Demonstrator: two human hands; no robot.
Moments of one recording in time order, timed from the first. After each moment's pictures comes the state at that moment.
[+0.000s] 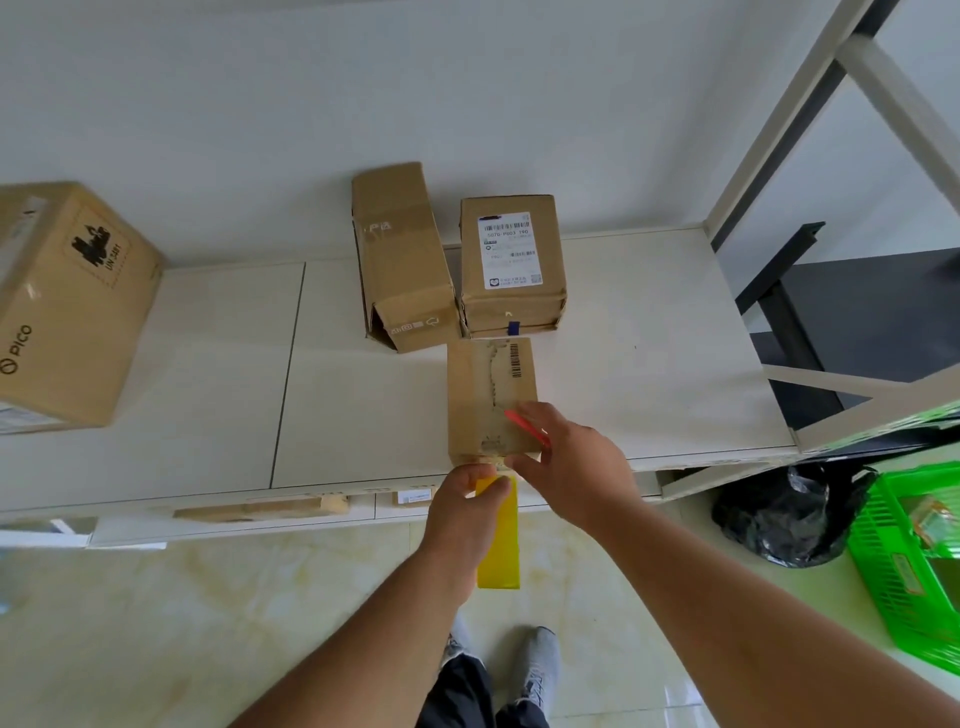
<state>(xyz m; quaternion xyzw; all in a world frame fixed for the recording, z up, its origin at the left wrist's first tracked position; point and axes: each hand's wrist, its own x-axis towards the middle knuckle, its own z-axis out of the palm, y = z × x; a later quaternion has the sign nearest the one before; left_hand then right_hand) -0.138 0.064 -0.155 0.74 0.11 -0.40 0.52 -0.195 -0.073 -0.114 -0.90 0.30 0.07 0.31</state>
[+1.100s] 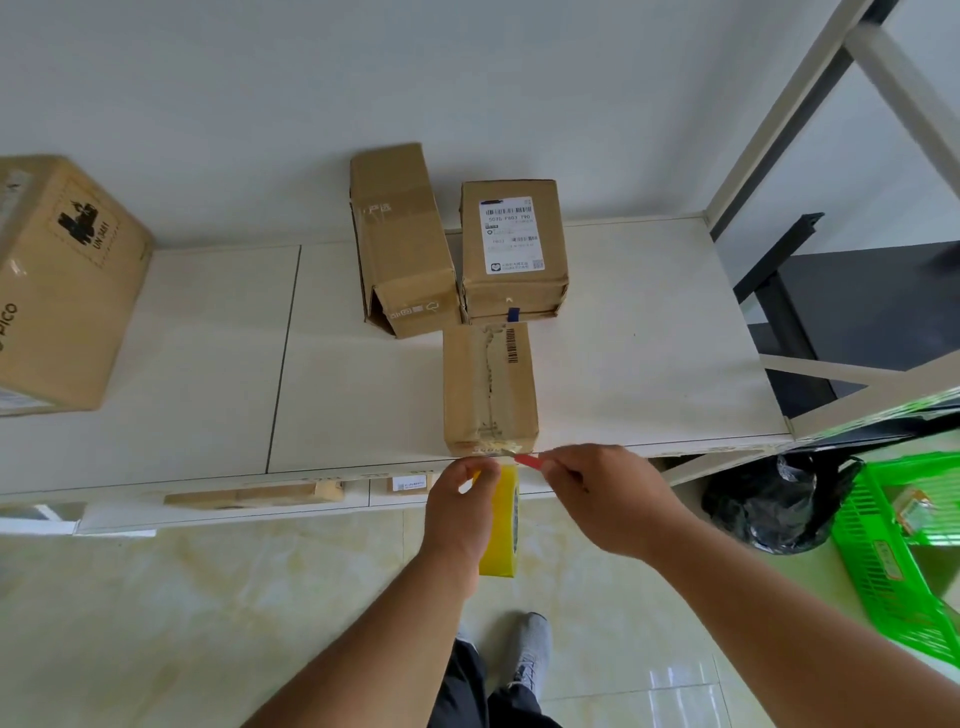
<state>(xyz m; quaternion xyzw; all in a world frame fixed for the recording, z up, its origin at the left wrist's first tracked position) -0.146 0.071 -0.159 0.75 0.12 -0.36 0.54 -0.236 -0.073 -0.101 -0.92 0.25 0.15 0.27</state>
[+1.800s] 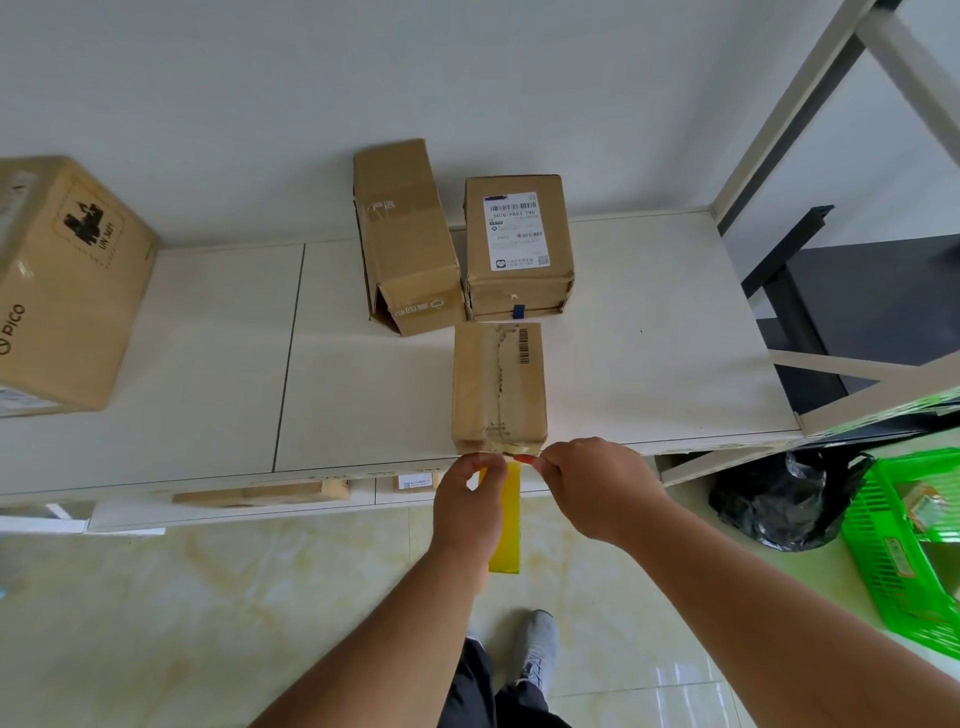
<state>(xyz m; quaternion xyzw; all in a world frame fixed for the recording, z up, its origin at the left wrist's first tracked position) -0.147 0.069 -0.157 0.76 0.11 -0.34 0.54 -0.214 -0.066 -0.115 -0.93 0.24 0.21 0.16</state>
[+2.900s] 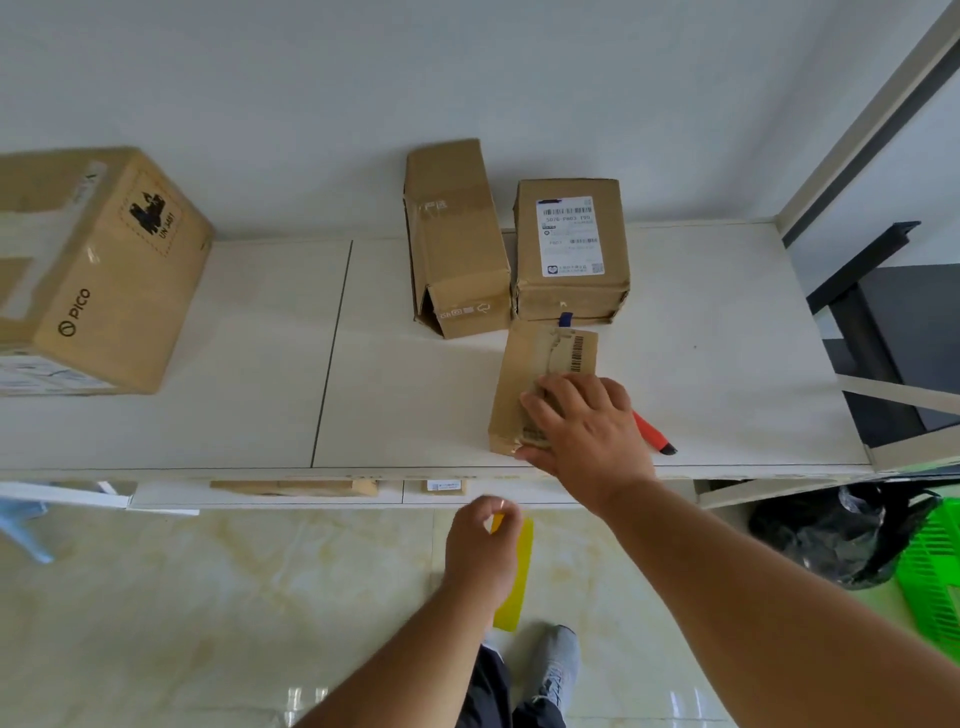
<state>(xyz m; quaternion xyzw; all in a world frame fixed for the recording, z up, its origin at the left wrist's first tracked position) -0.147 0.104 -0.169 0.83 0.06 -0.34 0.44 -0.160 -0.067 -0.152 -1.00 0.09 -0.03 0.03</state>
